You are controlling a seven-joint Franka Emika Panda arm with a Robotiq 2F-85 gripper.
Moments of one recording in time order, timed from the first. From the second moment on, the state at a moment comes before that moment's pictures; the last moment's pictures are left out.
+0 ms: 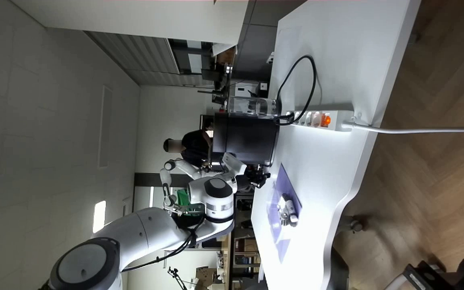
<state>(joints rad) -0.14 0.89 0.16 -1.62 -0.31 2.95 -1.48</state>
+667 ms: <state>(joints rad) -0.17 1.01 0.26 -1.50 -0.19 2.89 -1.49</state>
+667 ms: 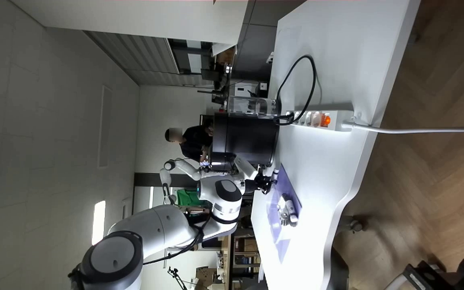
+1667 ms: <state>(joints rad) -0.13 0.95 0.29 -1.39 -0.08 2.61 -1.48</state>
